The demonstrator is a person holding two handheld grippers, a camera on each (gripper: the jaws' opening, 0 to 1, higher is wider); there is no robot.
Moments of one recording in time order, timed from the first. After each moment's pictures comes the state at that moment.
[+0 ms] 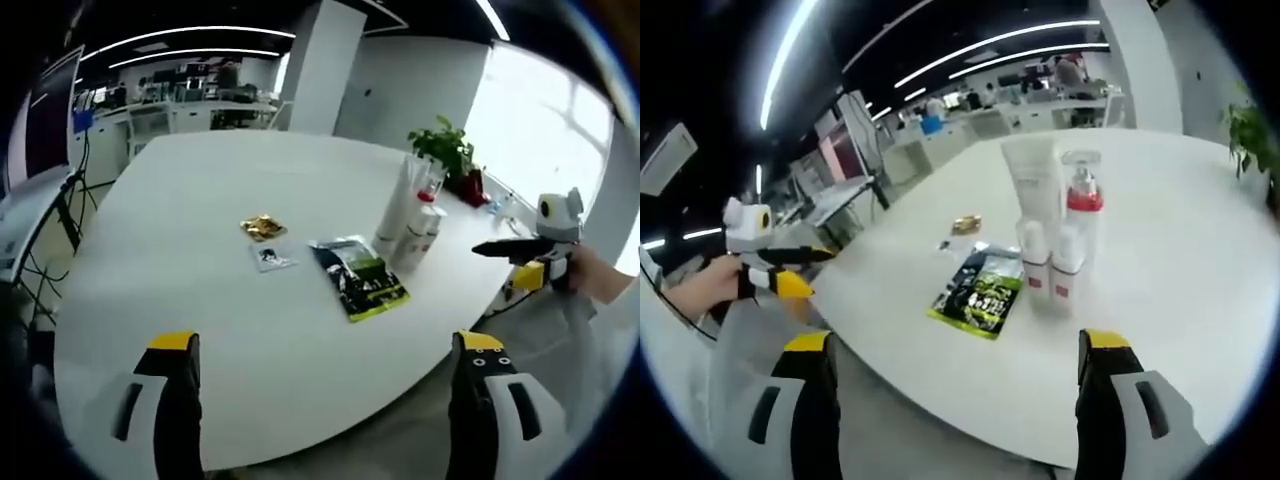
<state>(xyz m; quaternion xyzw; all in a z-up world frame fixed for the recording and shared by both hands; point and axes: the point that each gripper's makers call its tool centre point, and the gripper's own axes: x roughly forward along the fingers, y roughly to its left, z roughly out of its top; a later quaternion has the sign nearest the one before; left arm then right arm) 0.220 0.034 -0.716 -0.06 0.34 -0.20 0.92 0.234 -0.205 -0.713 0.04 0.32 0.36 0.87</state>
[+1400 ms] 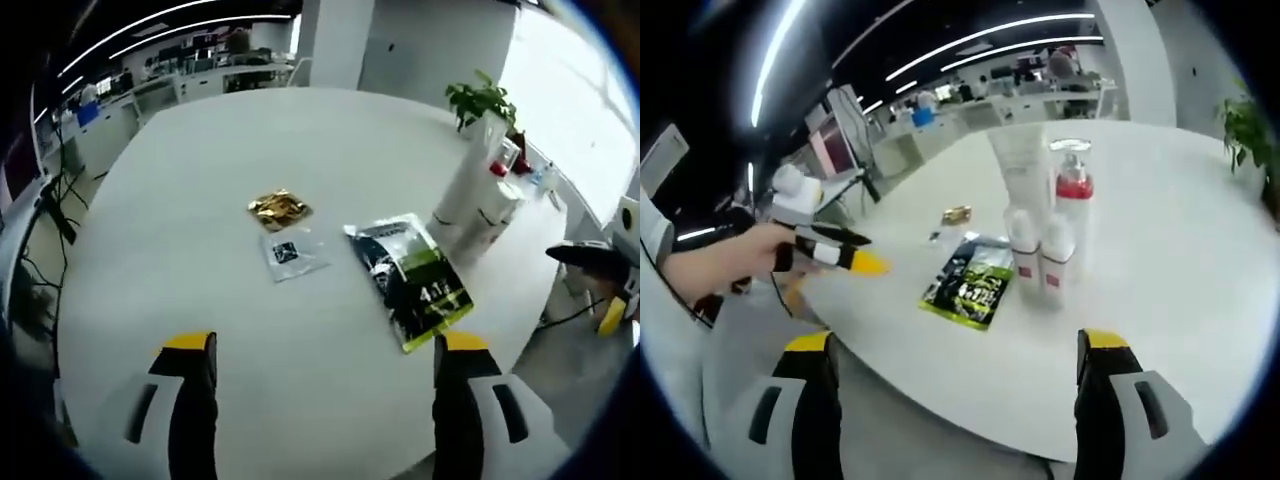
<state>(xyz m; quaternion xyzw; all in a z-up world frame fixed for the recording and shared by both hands) 0.311 0.020 -0.778 -0.01 0.43 -0.14 0.89 0.235 -0.213 -0.722 0.03 0.34 0.35 0.87</state>
